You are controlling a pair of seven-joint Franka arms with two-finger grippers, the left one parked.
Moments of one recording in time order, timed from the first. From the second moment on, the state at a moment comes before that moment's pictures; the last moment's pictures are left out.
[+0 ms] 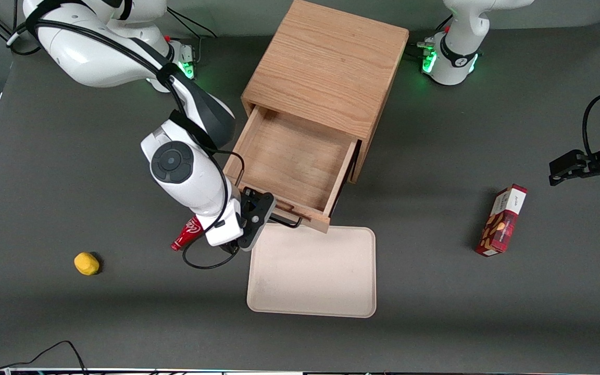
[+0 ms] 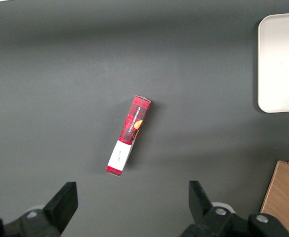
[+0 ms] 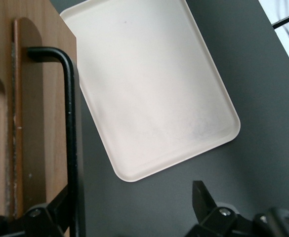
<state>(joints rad) 0.05 0.71 0.64 -1.30 -0.32 2.04 -0.42</state>
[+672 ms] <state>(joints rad) 0.05 0.64 0.60 -1.17 -0.20 1.91 -0.43</state>
